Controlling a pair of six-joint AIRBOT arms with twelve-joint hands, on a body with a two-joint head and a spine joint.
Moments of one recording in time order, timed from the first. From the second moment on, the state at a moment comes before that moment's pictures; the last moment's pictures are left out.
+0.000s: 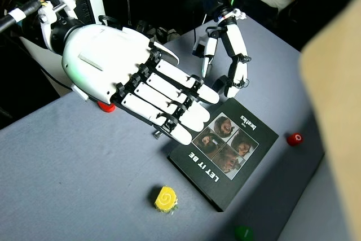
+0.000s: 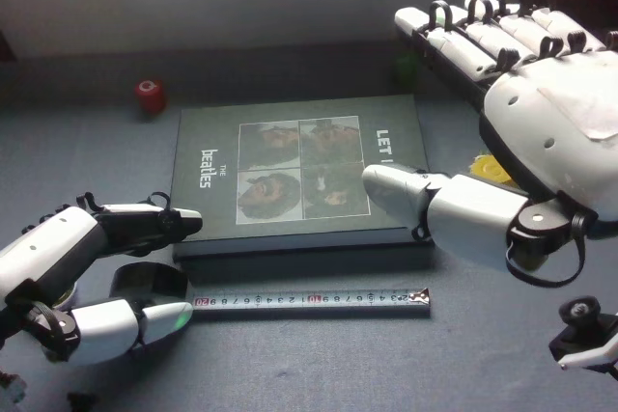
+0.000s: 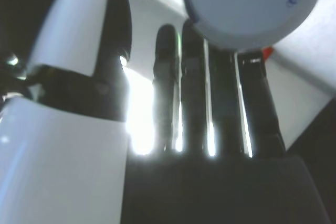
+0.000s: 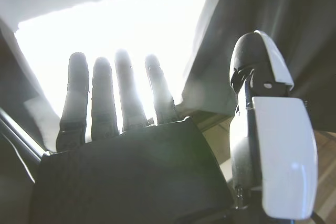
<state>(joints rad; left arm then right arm) 1.21 -0.92 0.83 -0.53 -1.04 0.55 -0.44 -0.96 0.44 1.01 1.12 -1.95</state>
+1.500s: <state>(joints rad) 1.30 -0.97 0.91 -0.46 -1.09 0.56 -0.41 -0.97 0.44 1.01 1.15 -1.90</state>
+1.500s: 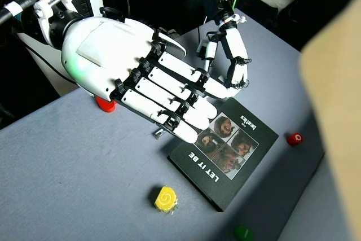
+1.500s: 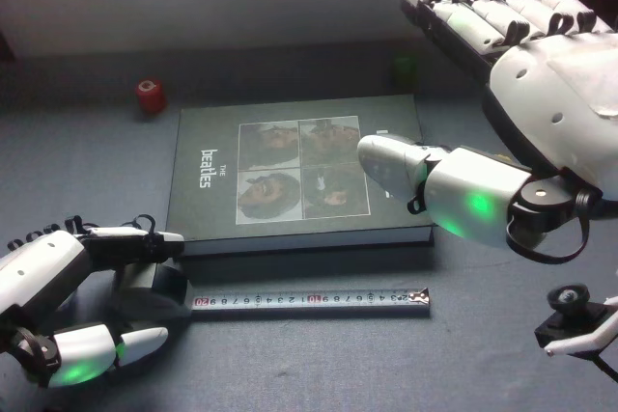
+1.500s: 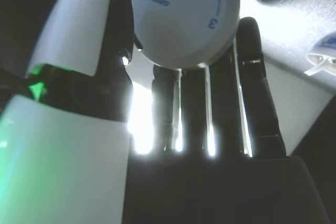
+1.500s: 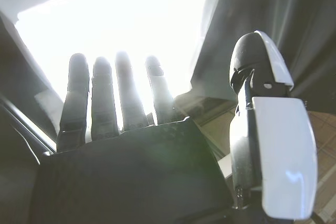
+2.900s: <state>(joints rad) 1.22 -0.95 0.88 -0.38 -1.10 0.65 -0.41 -0.97 0.44 1.01 1.15 -1.90</state>
